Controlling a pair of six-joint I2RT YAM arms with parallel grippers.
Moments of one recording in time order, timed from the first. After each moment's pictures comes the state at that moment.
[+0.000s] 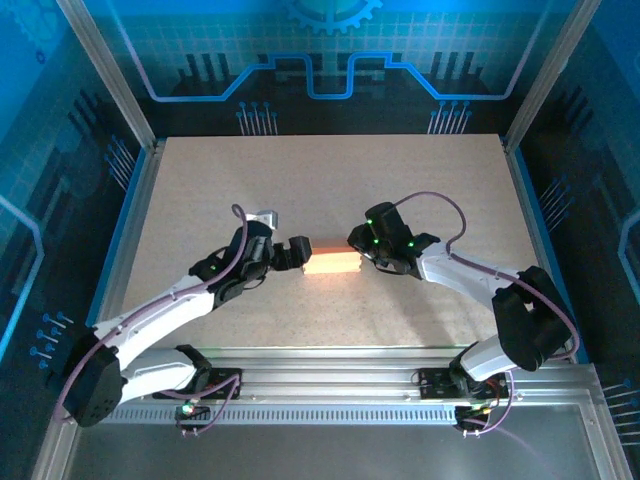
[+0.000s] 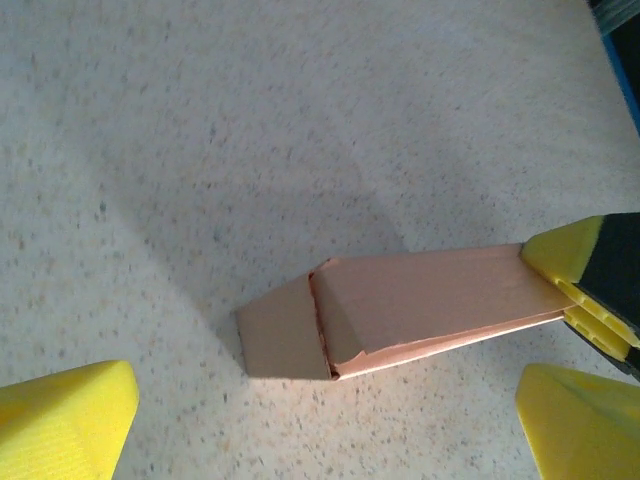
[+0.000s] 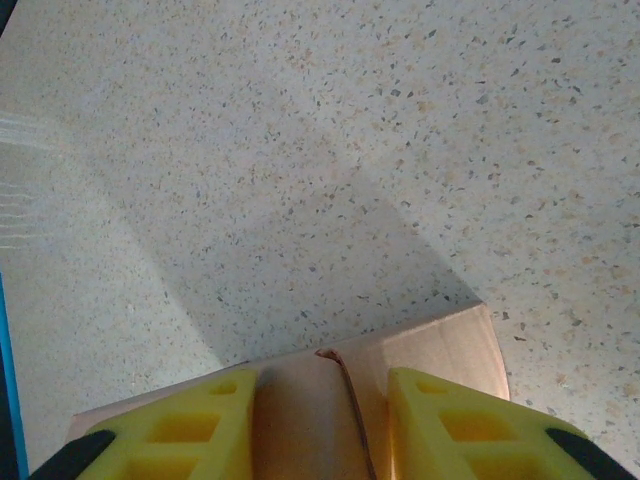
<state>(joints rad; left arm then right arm) -0.59 1.16 0.72 -0.23 -0.06 -0.72 0.60 1.49 0.88 -0.23 0.02 1.08</state>
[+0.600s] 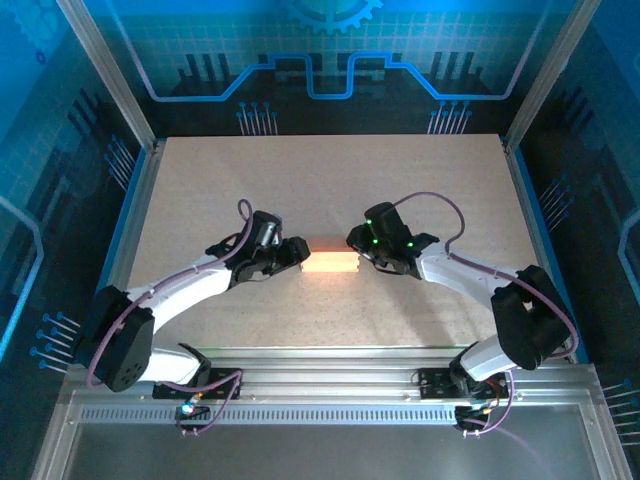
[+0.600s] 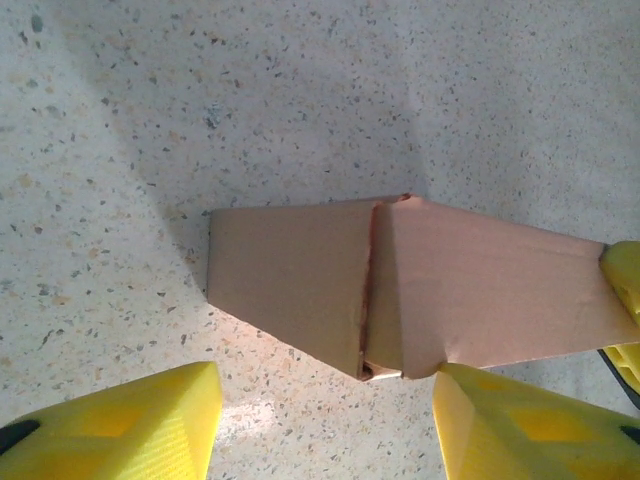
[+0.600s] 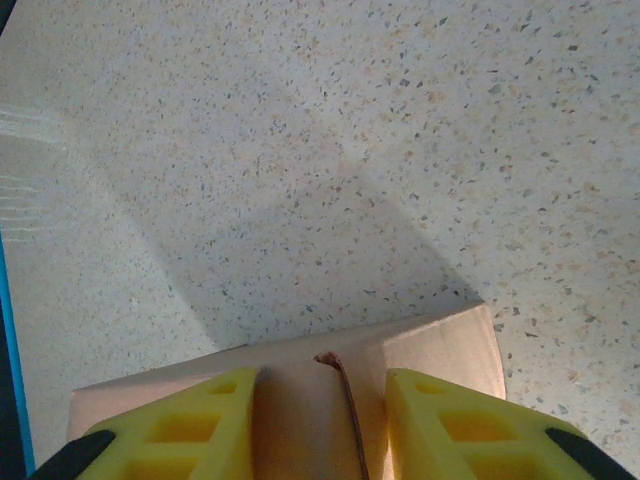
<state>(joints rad) -0.50 1.37 0.76 -0.23 0.18 -0.92 0.60 1.49 0.88 -0.22 0.01 1.08</state>
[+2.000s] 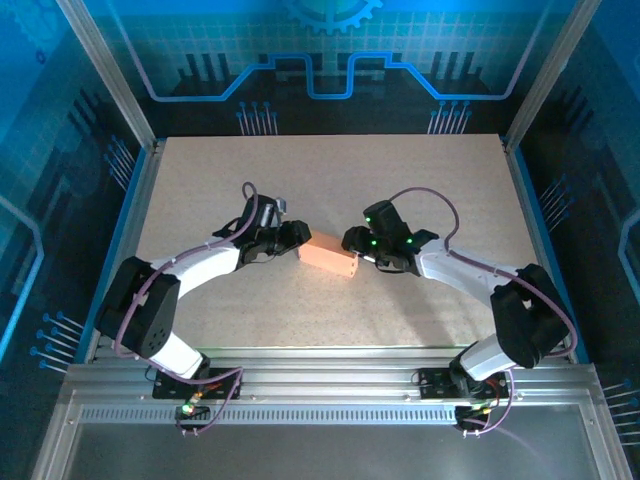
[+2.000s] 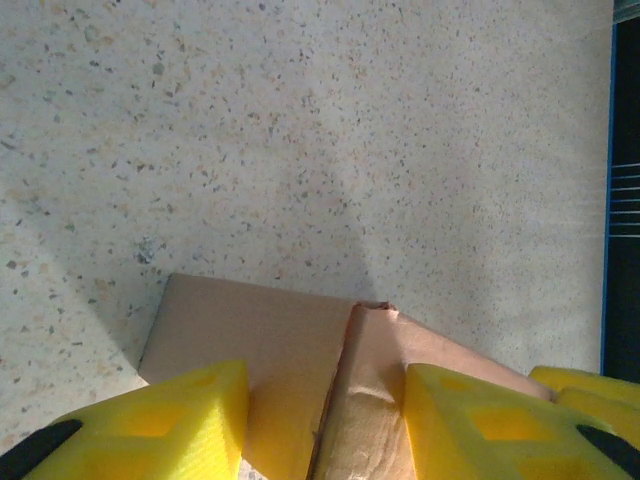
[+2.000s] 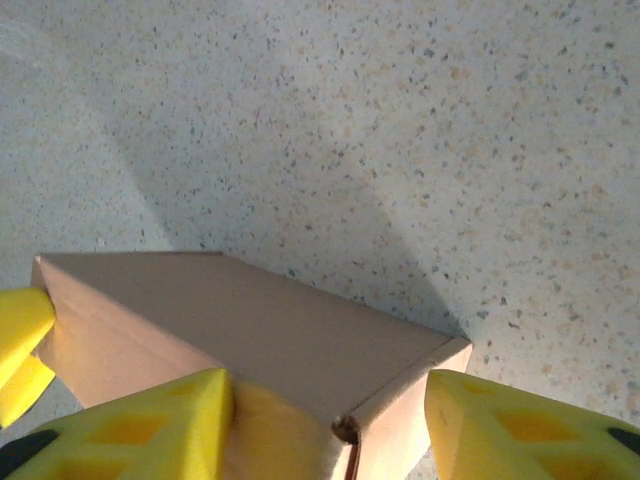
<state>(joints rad) -0.41 1.56 0.85 -0.06 0.31 -0.84 0.60 1.49 0.92 -0.30 -0.06 0.91</state>
